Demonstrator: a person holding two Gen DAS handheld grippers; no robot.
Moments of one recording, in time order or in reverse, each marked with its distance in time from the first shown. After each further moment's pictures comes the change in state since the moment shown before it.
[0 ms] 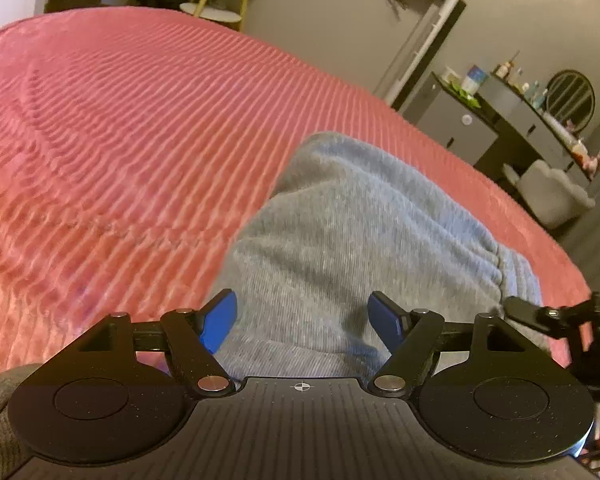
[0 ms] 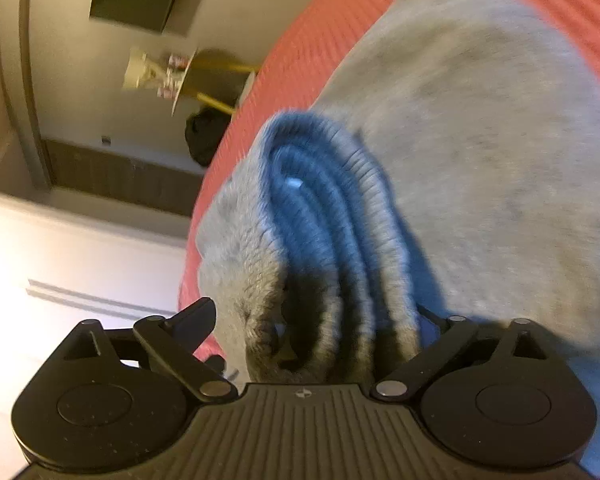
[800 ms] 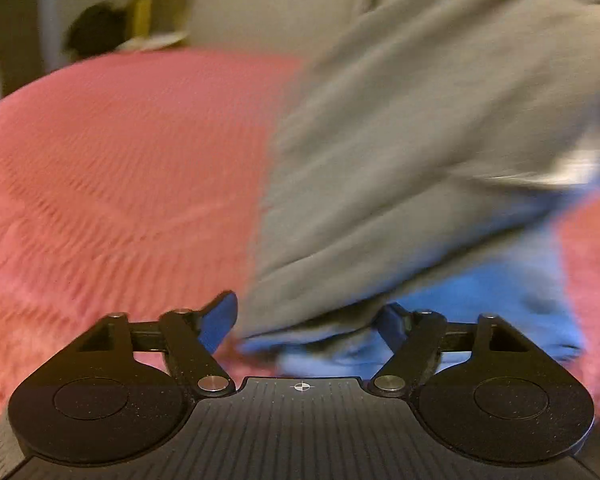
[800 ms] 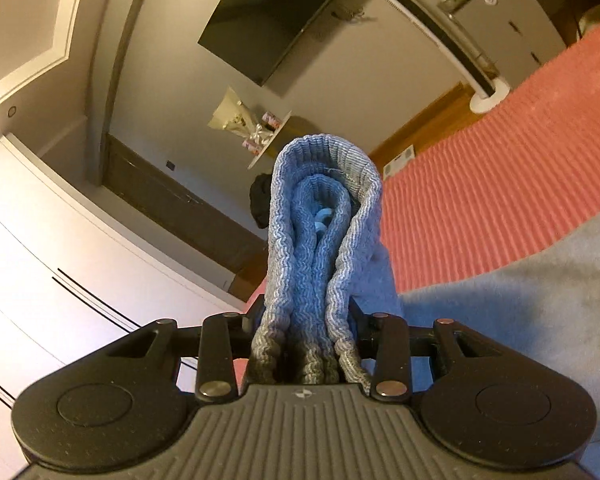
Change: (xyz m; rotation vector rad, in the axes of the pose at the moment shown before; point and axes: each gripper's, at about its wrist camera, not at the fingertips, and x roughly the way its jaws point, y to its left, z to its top) left arm -0.001 -0.047 -0.027 0.308 0.079 0.124; right arm -0.078 0.167 0.022 -0.245 -0.275 0.090
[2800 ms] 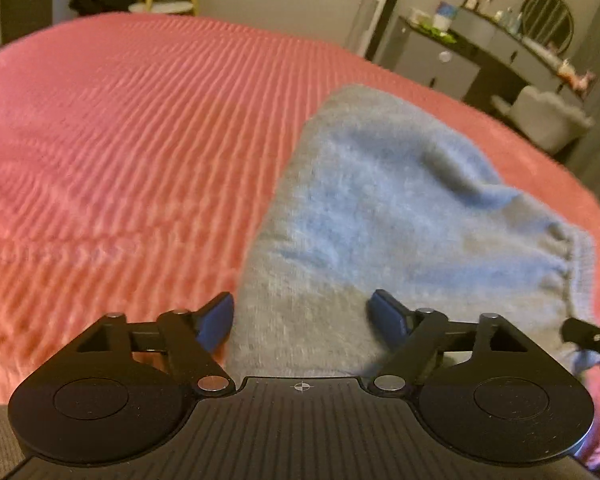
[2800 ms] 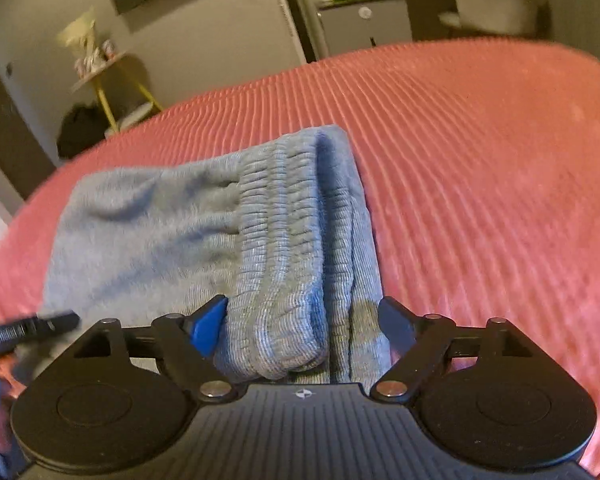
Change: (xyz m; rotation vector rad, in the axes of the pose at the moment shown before) left arm 0.043 0.011 0.031 -0.096 0.021 -0.104; right arm -0.023 -0.137 -0.086 -0.207 0.037 -0.613
